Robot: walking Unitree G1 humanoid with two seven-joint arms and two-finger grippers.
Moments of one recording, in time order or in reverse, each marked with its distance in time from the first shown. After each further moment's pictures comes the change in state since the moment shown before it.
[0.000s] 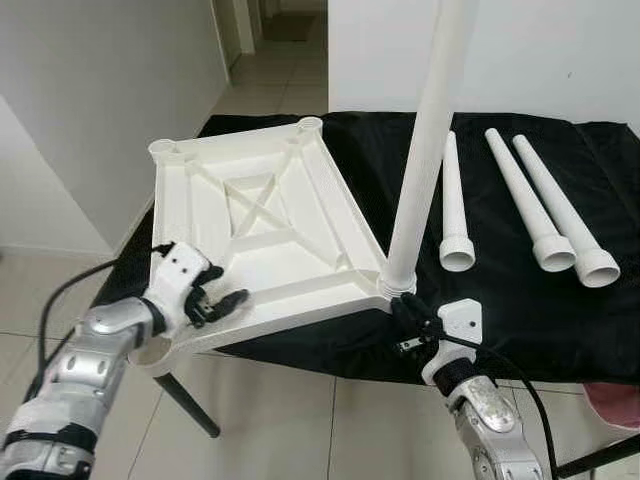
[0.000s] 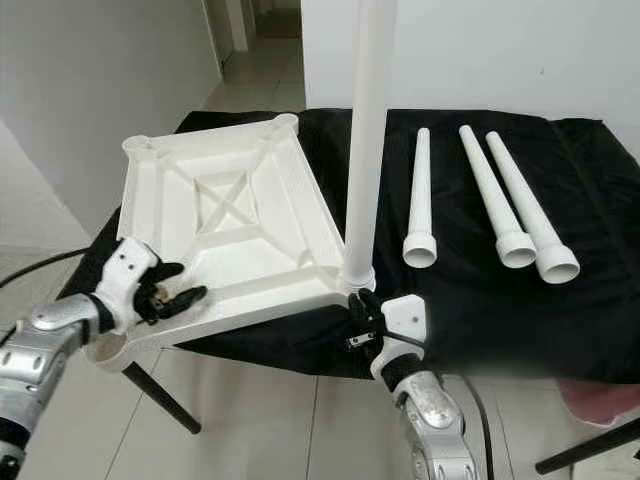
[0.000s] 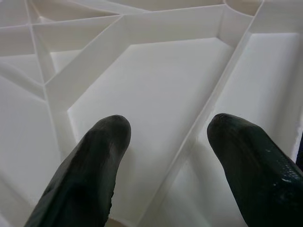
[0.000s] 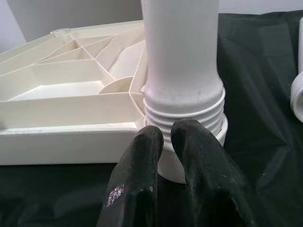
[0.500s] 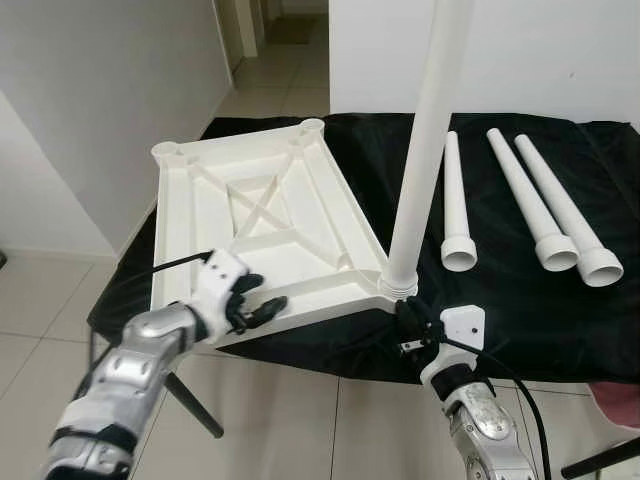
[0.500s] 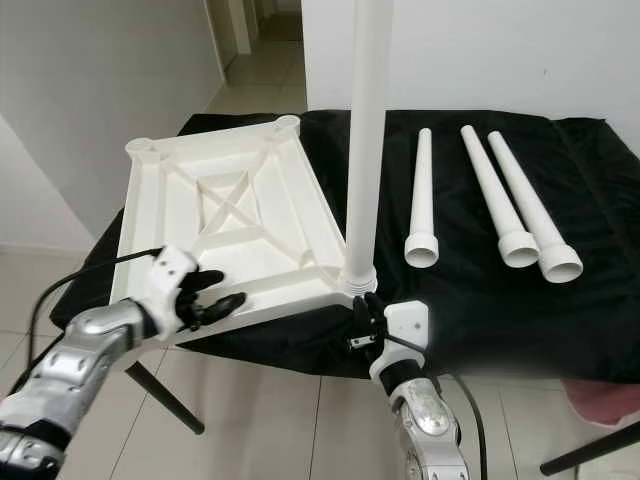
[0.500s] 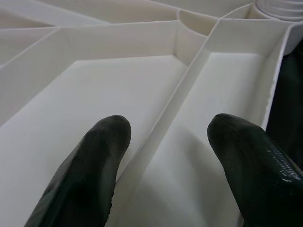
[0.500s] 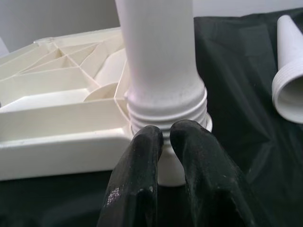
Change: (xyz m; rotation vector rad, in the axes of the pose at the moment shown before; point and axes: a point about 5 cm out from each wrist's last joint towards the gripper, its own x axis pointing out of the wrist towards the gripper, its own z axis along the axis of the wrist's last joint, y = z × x) left arm 0.041 -0.032 0.006 -0.063 -0.039 -0.119; right arm 0.002 0.002 0.000 0.025 -0.024 -0.070
